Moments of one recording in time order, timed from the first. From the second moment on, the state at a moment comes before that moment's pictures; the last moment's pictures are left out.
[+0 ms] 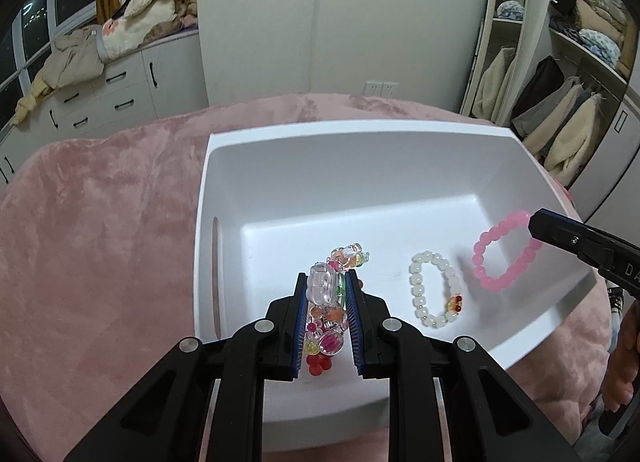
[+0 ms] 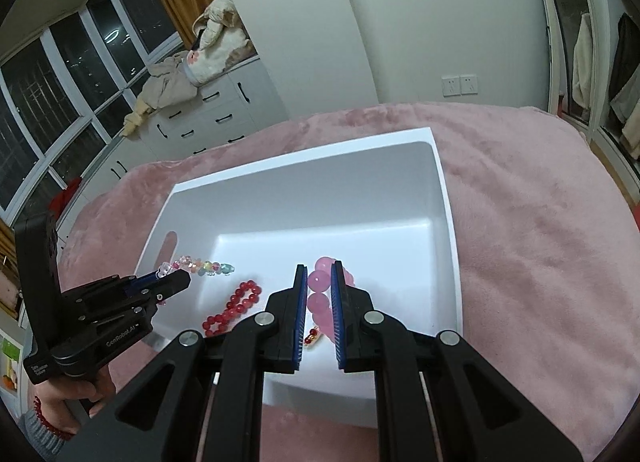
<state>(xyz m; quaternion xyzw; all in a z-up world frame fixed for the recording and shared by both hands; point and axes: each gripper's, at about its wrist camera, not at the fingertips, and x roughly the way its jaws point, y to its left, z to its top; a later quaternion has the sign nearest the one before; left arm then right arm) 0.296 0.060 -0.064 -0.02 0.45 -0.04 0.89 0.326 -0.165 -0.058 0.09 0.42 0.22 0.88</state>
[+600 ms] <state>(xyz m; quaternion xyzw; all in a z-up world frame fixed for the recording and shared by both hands) 0.295 0.057 -0.056 -0.03 0.44 -0.03 0.90 0.321 -0.167 -0.052 0.09 0.40 0.23 0.88</state>
